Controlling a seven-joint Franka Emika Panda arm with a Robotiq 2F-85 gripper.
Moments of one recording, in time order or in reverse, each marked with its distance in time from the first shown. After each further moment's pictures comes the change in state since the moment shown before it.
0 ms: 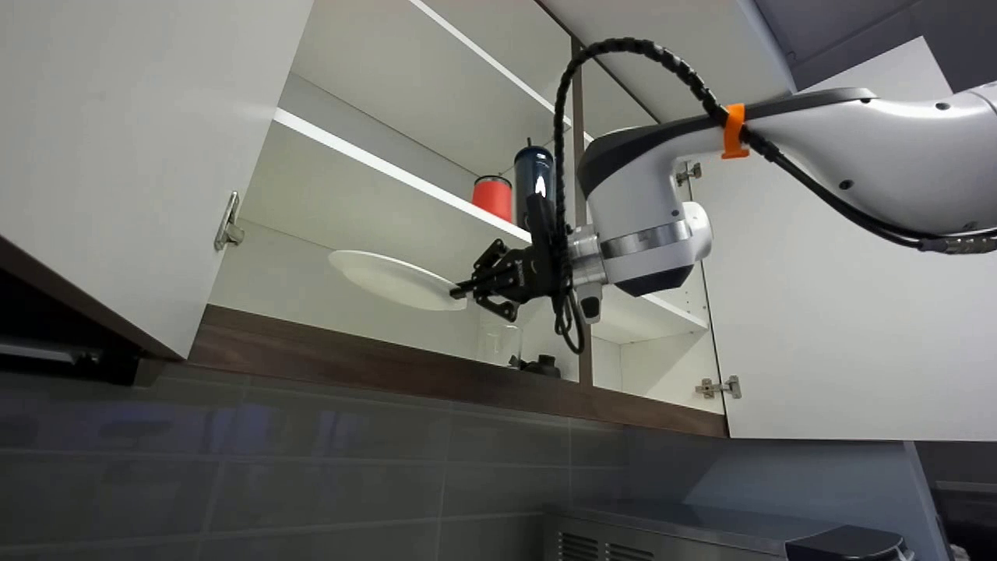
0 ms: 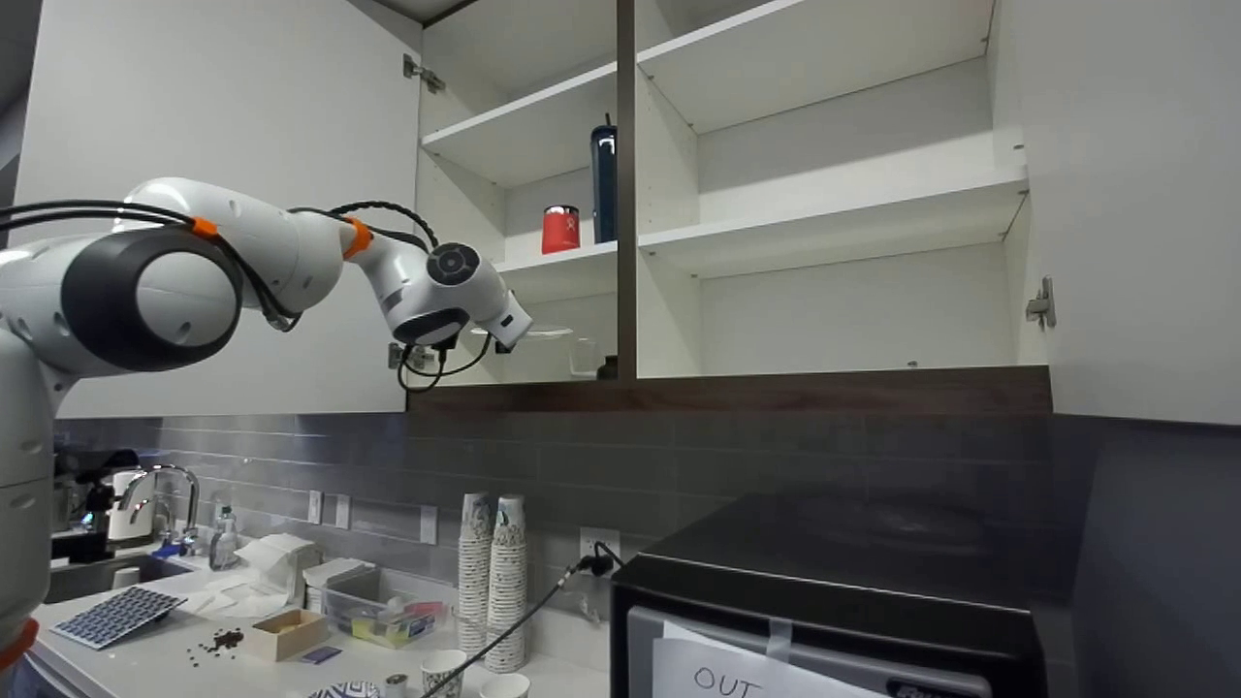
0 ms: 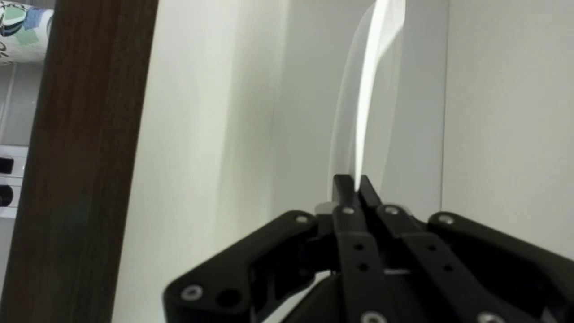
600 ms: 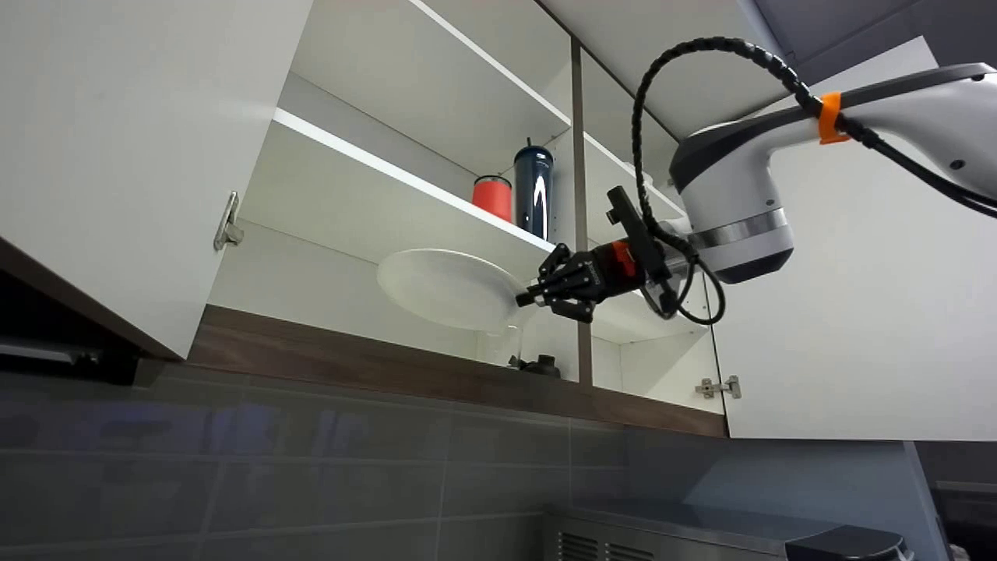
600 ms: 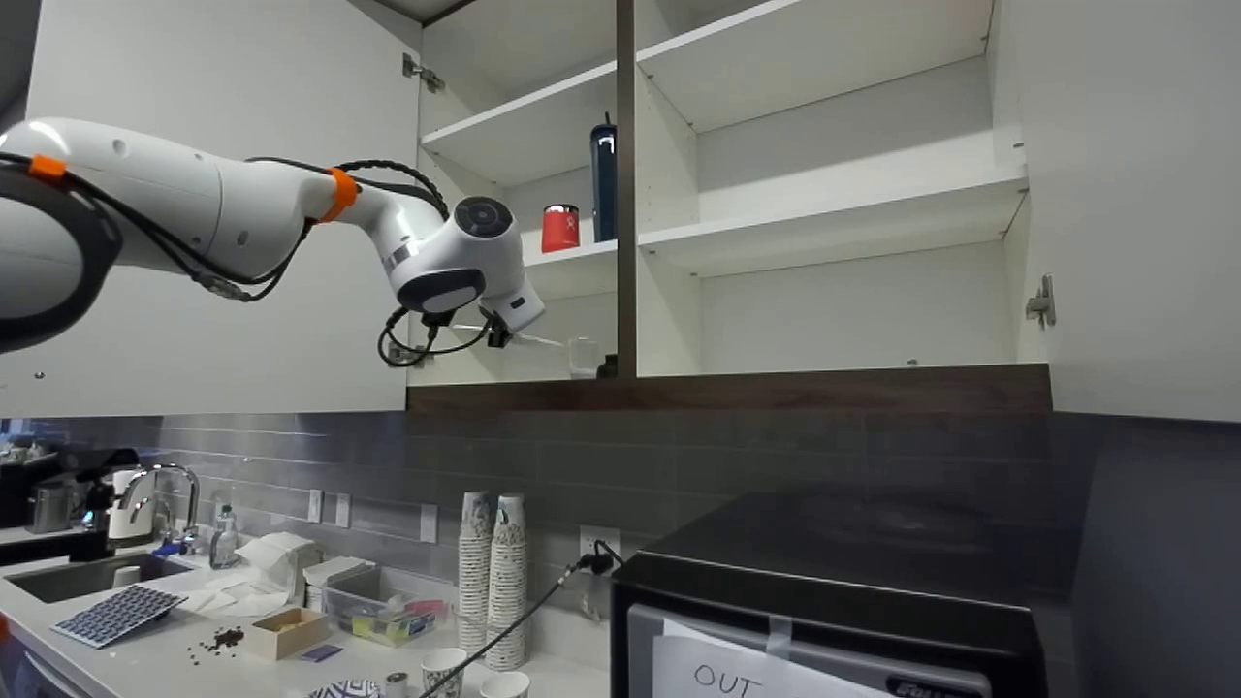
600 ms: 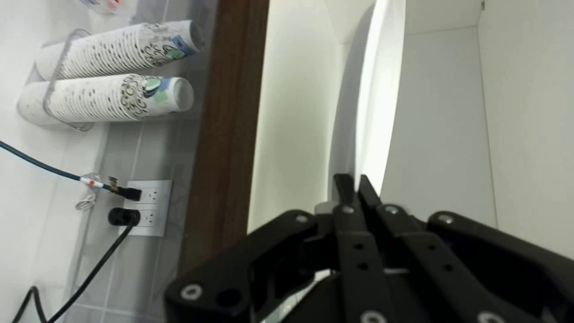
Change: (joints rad) arm -0.120 -0.238 -0.103 -0.174 -0.019 -0.465 0.101
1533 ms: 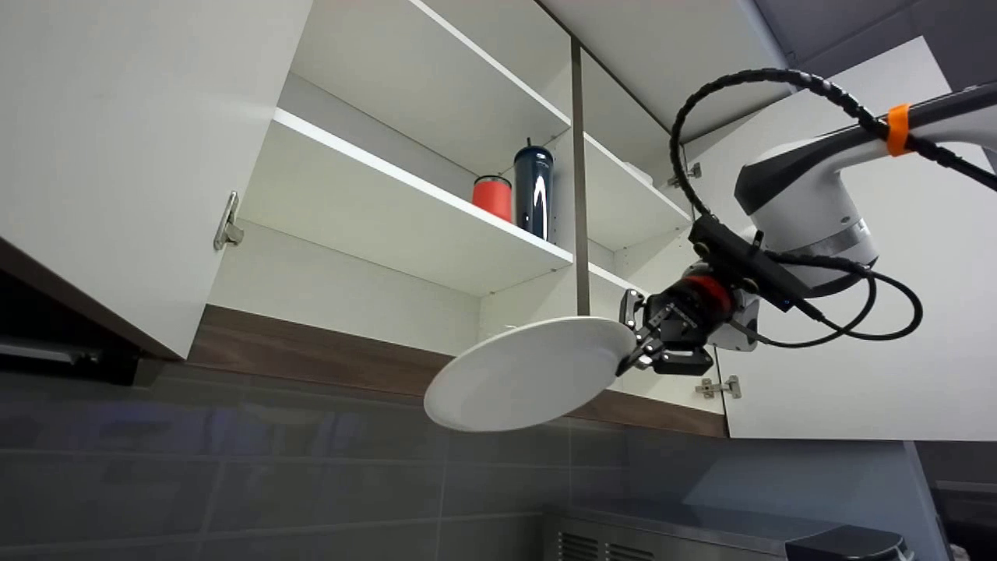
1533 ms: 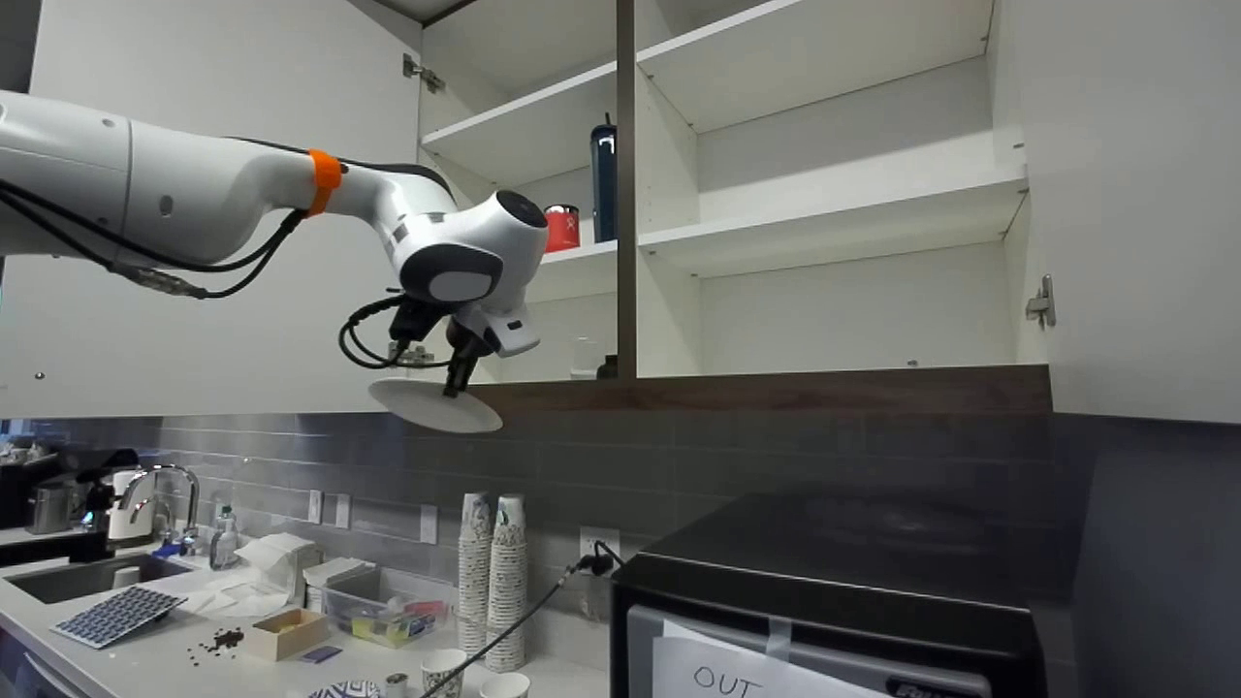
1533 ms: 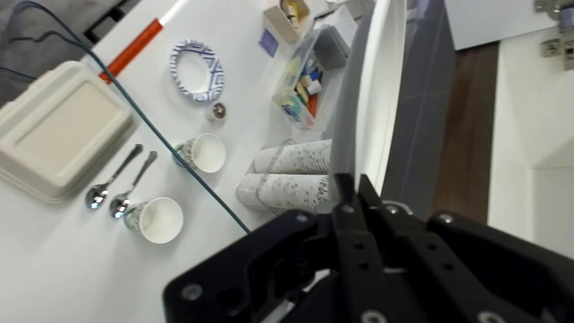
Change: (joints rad) arm -0.134 -0.144 -0.084 -0.139 -0.175 -0.666 -0.042
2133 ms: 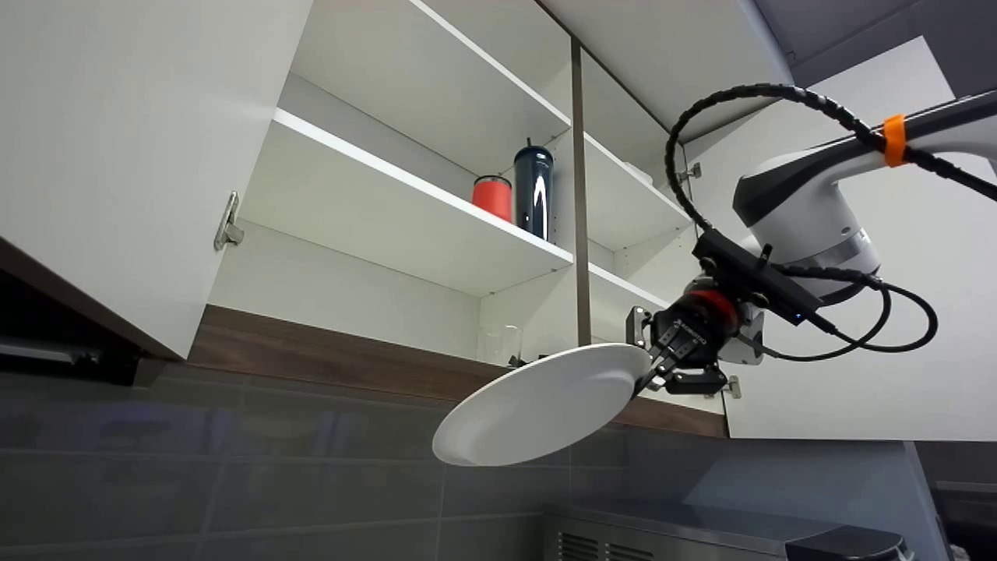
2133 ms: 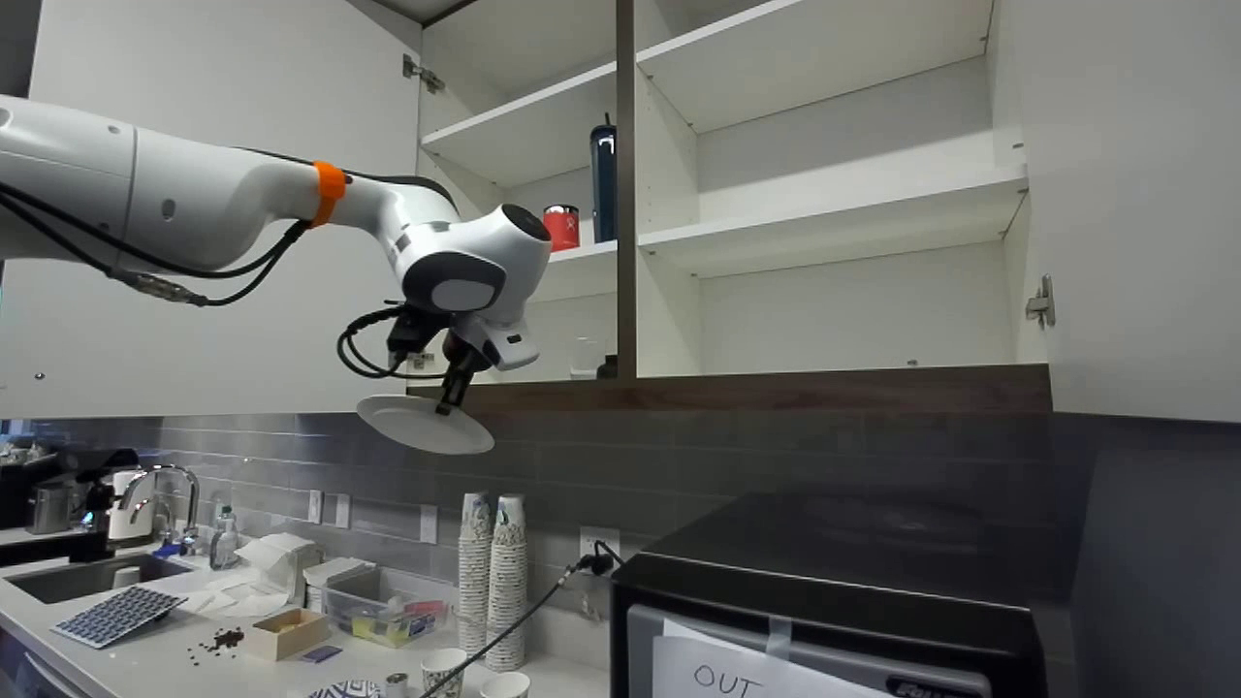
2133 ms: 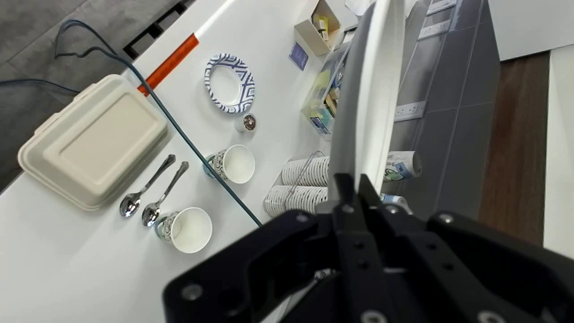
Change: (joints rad) arm -0.011 0.001 0.002 -0.027 -0.030 -0.049 -0.012
